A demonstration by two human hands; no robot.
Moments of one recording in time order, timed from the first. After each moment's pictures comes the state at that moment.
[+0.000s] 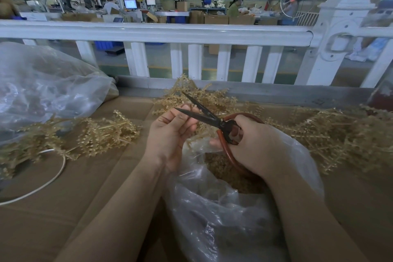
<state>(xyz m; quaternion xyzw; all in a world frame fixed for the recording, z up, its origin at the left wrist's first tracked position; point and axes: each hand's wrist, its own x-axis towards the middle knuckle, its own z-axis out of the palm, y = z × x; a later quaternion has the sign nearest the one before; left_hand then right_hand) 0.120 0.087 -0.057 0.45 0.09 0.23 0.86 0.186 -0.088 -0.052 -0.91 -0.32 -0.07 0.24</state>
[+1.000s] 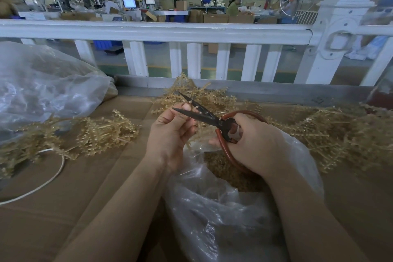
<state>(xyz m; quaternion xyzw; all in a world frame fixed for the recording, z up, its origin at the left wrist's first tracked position) 0.122 0.083 -0.059 0.47 0.11 0.25 0.84 0.193 -0.086 -0.063 -0.90 -0.33 -0.16 0.22</state>
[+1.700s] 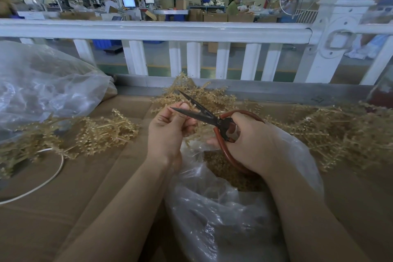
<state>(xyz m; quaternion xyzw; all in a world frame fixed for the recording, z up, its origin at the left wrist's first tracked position) 0.121 0.078 -0.057 0.52 0.12 0.31 0.79 0.185 -0.086 -0.050 -0.92 -0.32 -0.09 0.20</state>
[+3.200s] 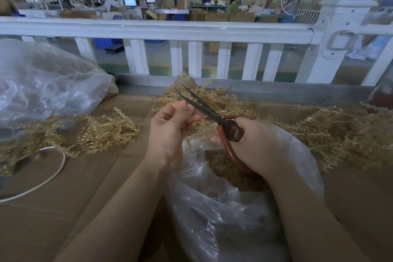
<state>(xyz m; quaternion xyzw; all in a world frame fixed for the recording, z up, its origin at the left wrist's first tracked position) 0.116 0.082 -0.054 0.51 0.07 0.28 0.81 0.189 -0.082 -0.063 -0.90 -0.30 -0.08 0.31</state>
